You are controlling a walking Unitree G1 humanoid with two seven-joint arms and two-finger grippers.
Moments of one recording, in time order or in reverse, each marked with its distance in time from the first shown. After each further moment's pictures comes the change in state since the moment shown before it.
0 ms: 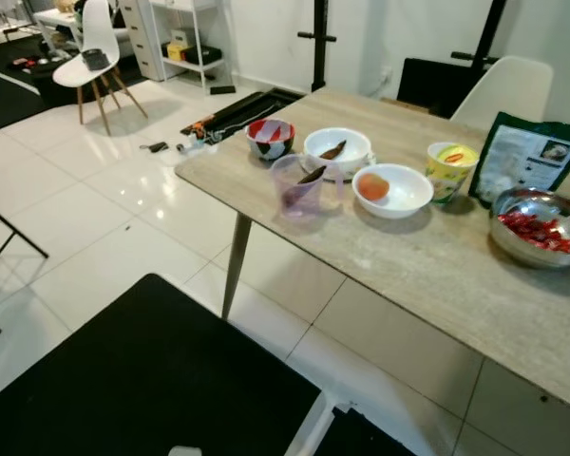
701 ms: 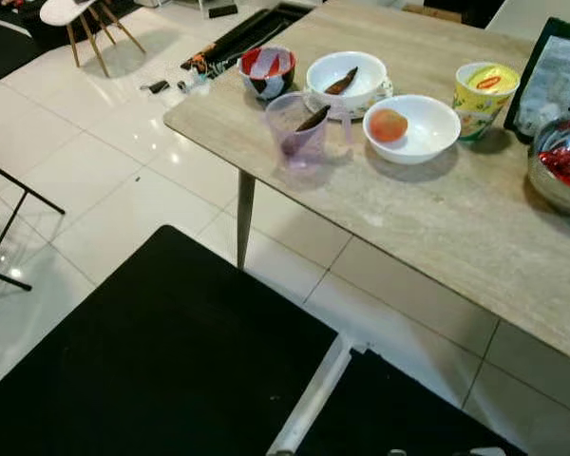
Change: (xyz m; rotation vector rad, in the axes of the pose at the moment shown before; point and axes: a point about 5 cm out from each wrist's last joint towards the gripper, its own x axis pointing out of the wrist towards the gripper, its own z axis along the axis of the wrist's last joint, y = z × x) left arm -0.006 0.015 0.007 0.103 -0.096 -0.027; right arm -0.002 -0.003 0.024 0.010 -0.186 0.004
